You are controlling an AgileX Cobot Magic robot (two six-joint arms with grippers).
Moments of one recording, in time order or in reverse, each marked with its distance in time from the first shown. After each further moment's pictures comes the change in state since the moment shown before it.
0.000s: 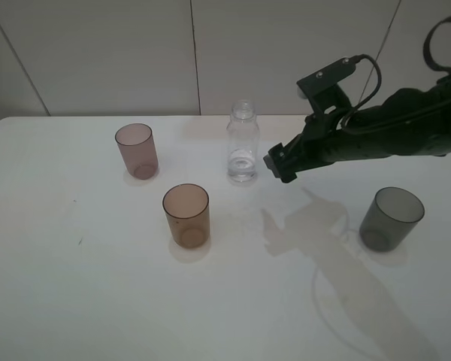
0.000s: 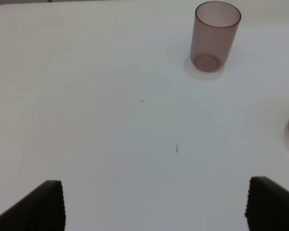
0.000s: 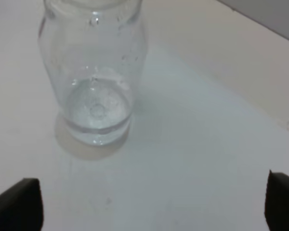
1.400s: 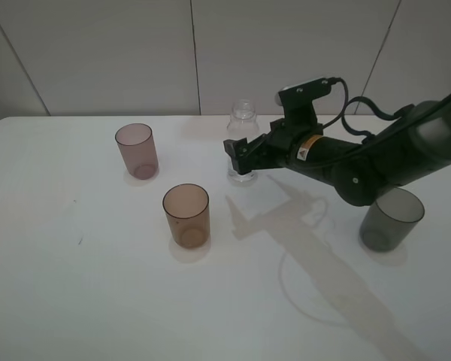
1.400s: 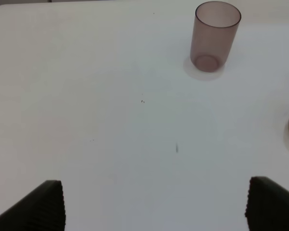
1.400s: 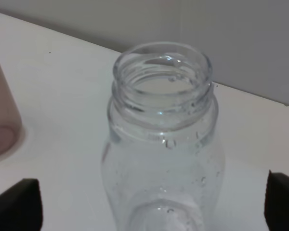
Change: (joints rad) left arm 0.000 0.000 0.000 0.000 0.000 0.000; right arm 0.049 0.277 -0.003 -0.341 -0.622 0.501
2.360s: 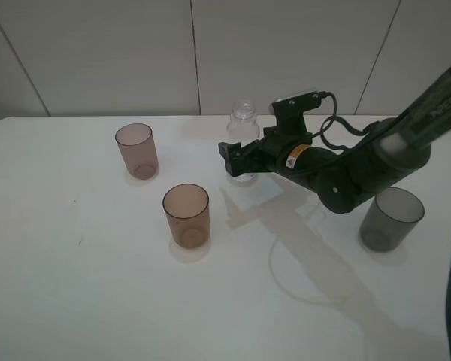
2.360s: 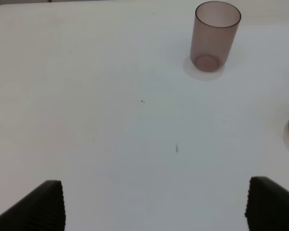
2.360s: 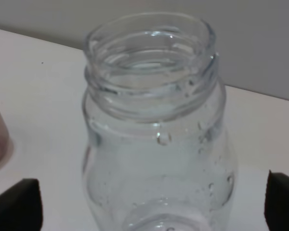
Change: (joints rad) left arm 0.000 0.000 0.000 0.000 0.000 0.000; right arm 0.000 0.135 -0.067 0.006 -0.106 0.031
